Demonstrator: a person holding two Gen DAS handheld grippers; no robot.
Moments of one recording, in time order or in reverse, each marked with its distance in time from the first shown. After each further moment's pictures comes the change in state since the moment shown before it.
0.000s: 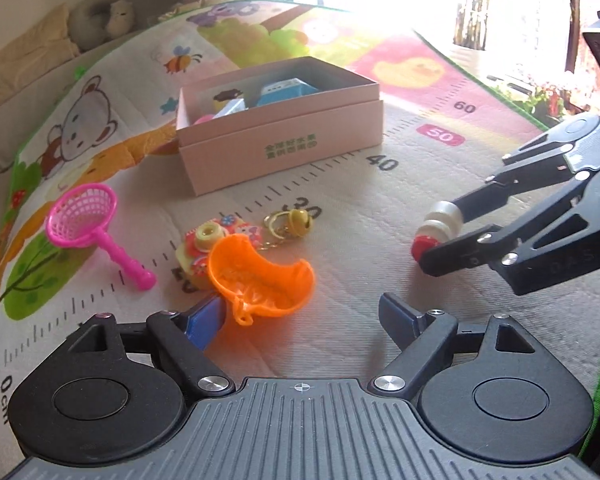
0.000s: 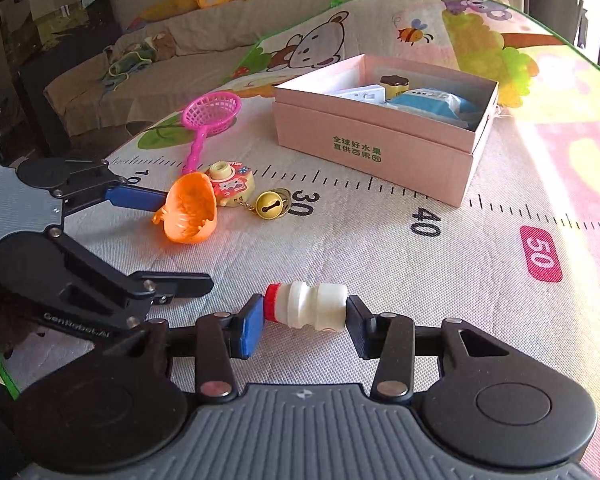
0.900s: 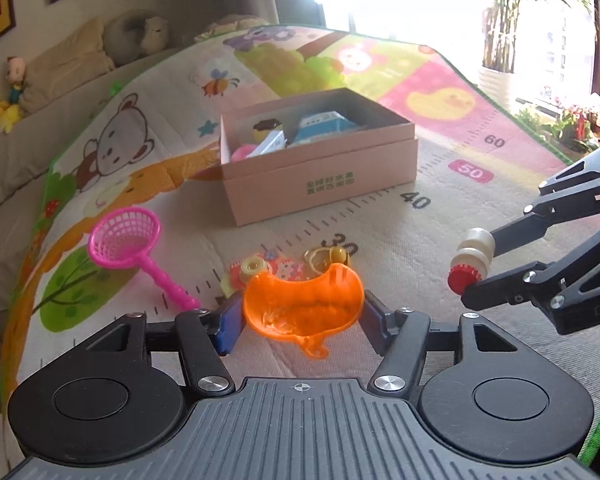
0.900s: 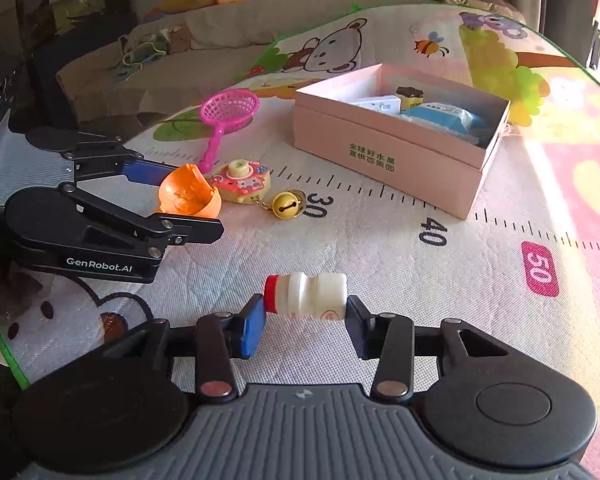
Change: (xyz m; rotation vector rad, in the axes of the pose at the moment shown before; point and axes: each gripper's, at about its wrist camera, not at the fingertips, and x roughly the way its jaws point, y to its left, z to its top) left arm -0.023 0.011 0.023 -0.031 -0.081 0.113; right arm -0.020 0.005 0.006 -0.066 -0.016 0.024
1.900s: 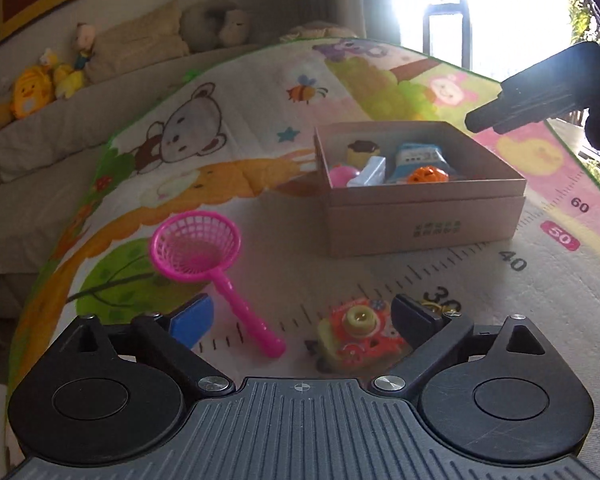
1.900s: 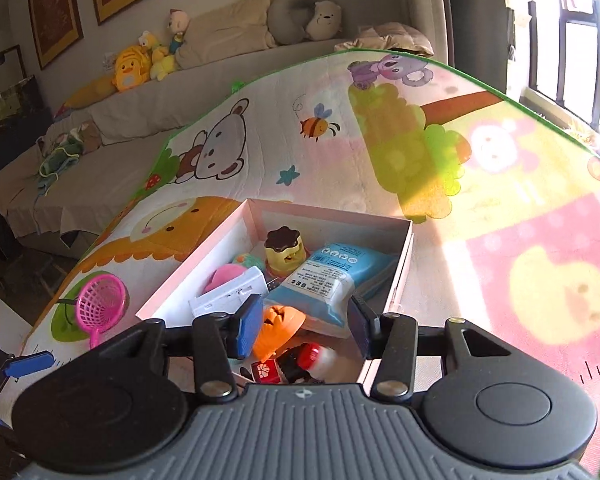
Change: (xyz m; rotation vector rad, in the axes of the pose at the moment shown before) left arm 0.035 0.059 0.000 -0.212 -0.010 0.153; right arm 0.044 -0.106 0.138 0.225 -0.141 -0.149
